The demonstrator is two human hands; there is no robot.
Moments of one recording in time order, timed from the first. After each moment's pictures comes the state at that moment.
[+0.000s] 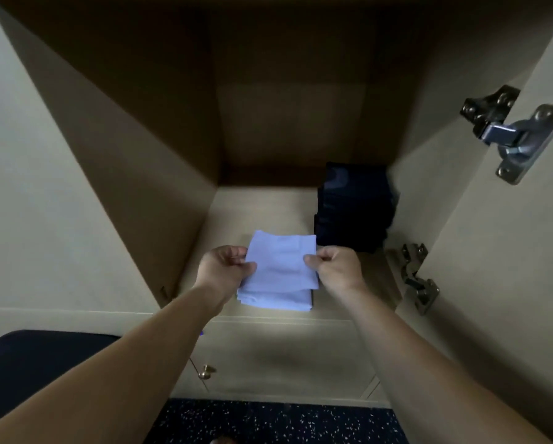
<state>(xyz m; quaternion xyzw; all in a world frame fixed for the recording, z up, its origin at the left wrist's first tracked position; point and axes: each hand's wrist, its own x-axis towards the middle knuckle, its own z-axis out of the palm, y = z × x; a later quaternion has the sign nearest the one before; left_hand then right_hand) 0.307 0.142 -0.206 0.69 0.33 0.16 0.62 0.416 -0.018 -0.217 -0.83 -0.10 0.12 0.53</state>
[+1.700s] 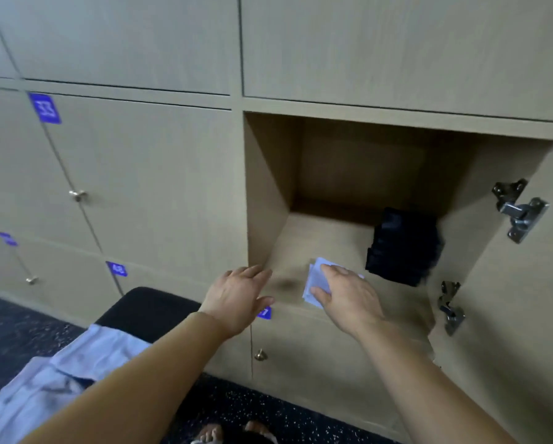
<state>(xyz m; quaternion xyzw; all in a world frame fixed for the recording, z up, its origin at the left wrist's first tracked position) 0.145 0.142 -0.133 0.98 0.19 0.06 0.03 0.284 -0.015 -0.125 -0.91 -0.40 0.00 0.11</state>
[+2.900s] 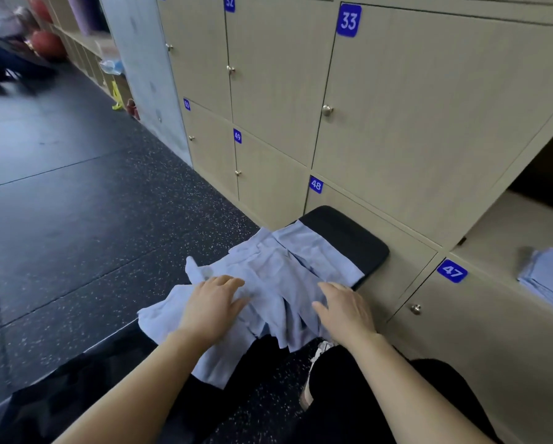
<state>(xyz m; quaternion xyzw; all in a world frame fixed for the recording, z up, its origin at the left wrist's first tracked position) -0.282 0.181 -0.242 0.83 0.53 0.09 0.13 -0.042 0.114 -0.238 -0.76 -0.63 0.12 0.07</state>
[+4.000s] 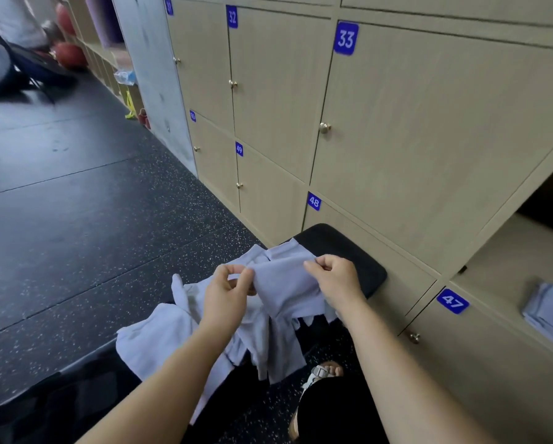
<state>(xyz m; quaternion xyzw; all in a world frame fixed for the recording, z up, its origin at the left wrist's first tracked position) -0.196 0.190 -0.208 0.47 0.58 0.46 0.48 -0.011 0.185 -0.197 -0.71 -0.44 0.34 0.42</state>
